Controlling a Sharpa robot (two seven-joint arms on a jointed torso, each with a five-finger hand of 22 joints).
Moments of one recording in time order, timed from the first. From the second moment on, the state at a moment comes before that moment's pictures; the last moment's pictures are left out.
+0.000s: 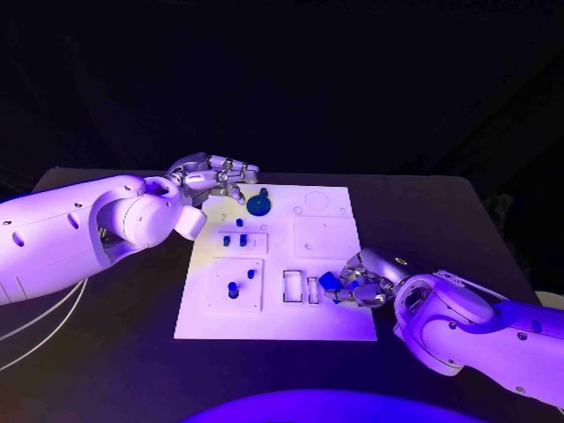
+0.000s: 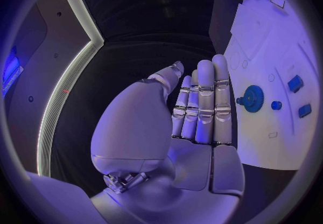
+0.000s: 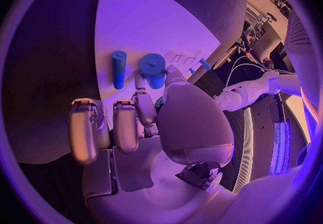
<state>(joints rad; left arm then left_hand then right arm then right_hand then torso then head) 1.21 -0.89 0.00 1.49 -0.13 -0.16 0.09 1.39 -0.16 0.39 0.06 0.08 1.04 0.17 0.09 0.08 1.08 0.10 0.28 0.18 1.20 0.02 0.83 0.47 0.17 1.10 0.11 0.73 0.51 1.00 -0.90 -0.14 1.83 -1.43 -0.47 -0.55 1.21 -0.09 -0.11 0.29 0.33 1.03 0.08 0.28 0.41 1.36 0.01 1.27 1.26 1.47 -0.06 1.46 1.31 0.03 1.47 0.06 1.46 1.31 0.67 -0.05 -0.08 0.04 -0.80</state>
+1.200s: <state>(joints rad) 1.21 -0.90 0.00 1.49 -0.13 -0.16 0.09 1.39 -0.15 0.38 0.06 0.08 1.04 0.17 0.09 0.09 1.08 0.10 0.29 0.18 1.20 0.02 0.83 0.47 0.17 1.10 0.11 0.73 0.51 1.02 -0.92 -0.12 1.90 -1.40 -0.61 -0.56 1.30 -0.03 -0.13 0.27 0.46 1.03 0.08 0.32 0.44 1.39 -0.01 1.30 1.30 1.46 -0.06 1.47 1.31 0.03 1.47 0.05 1.50 1.31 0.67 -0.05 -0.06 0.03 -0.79</state>
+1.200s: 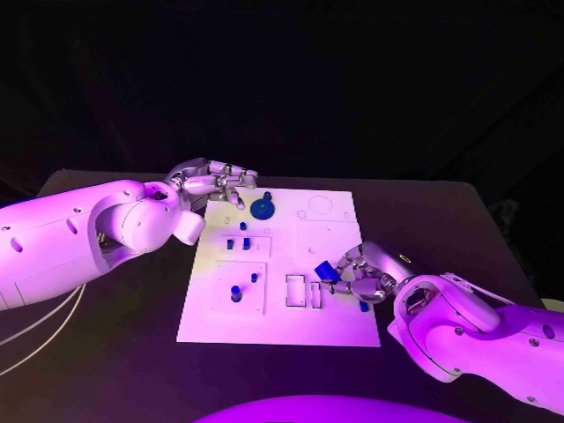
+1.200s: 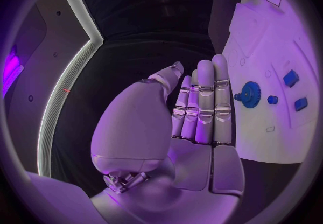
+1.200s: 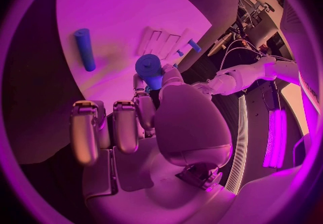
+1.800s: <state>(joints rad) 1.21 -0.89 0.00 1.49 -0.13 -0.16 0.09 1.39 -0.15 0.38 0.06 0.08 1.04 0.17 0.09 0.09 1.08 0.10 0.29 0.18 1.20 0.02 0.83 0.47 0.17 1.10 0.11 0.73 0.51 1.02 -0.81 -0.12 1.86 -1.28 -0.56 -0.53 1.23 0.00 -0.18 0.29 0.47 1.03 0.07 0.34 0.49 1.40 -0.01 1.30 1.31 1.47 -0.07 1.47 1.31 0.03 1.47 0.05 1.50 1.31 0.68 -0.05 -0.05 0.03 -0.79</state>
